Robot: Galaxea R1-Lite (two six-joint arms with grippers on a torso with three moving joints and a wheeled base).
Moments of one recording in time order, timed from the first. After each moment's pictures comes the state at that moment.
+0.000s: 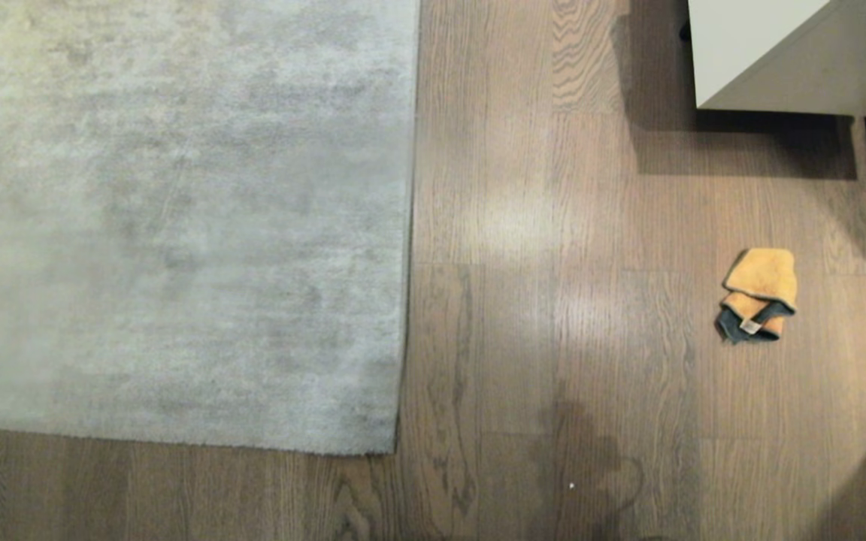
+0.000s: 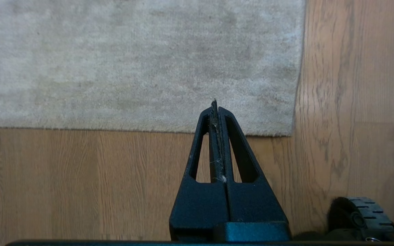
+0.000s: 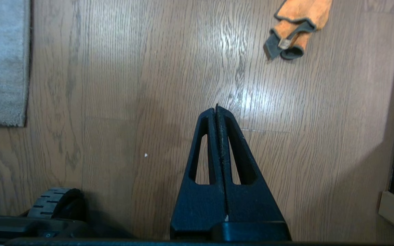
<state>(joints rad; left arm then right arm) -0.01 0.00 0.00 0.00 0.00 0.00 0.00 0.00 0.00 0.00 0.03 -0.04</state>
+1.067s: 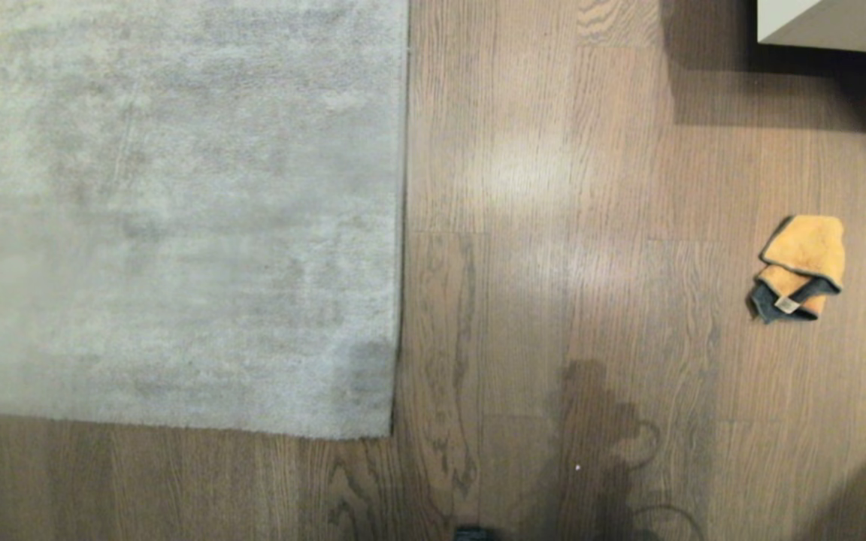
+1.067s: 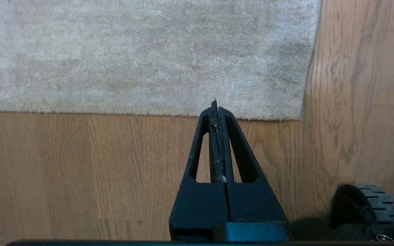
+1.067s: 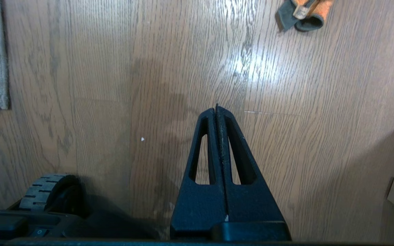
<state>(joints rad) -0.01 0.00 0.00 0.00 0.00 0.00 0.00 0.00 0.00 0.00 0.03 -0.04</state>
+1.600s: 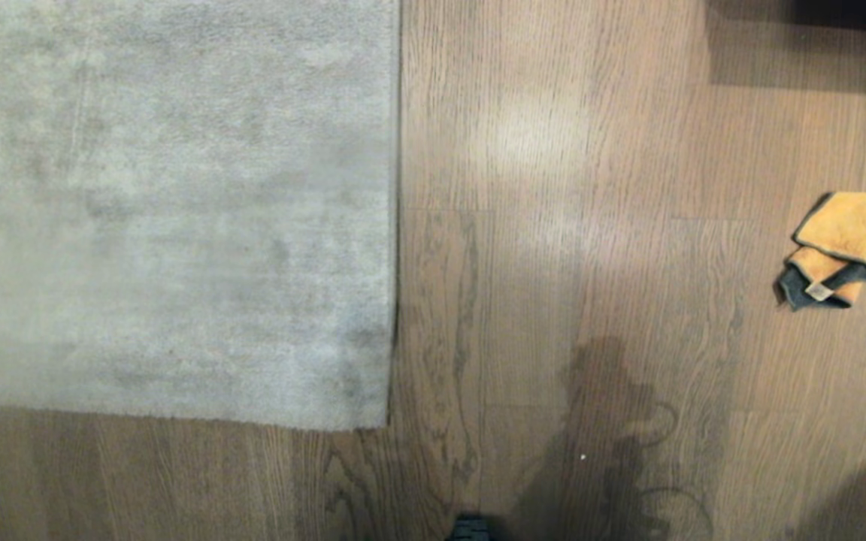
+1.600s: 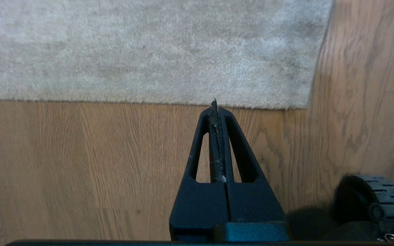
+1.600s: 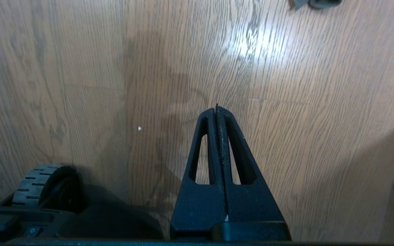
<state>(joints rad) -0.01 0.00 0.00 0.00 0.00 0.00 0.00 0.00 0.00 0.00 0.03 -0.04</state>
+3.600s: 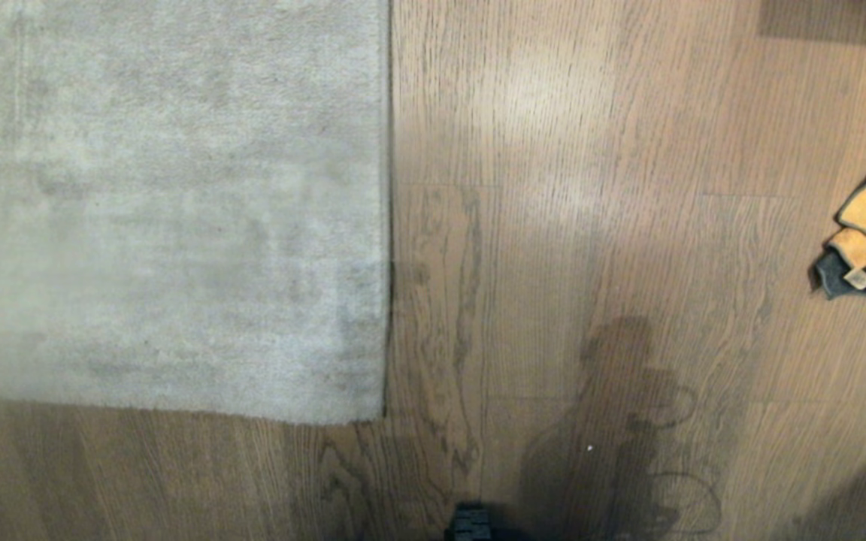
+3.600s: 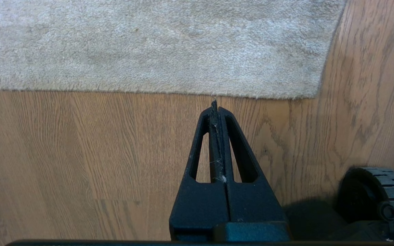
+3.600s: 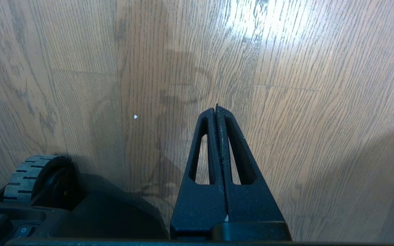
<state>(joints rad) -0.01 0.00 0.00 0.00 0.00 0.00 0.00 0.00 0.00 0.00 0.03 -0.04</state>
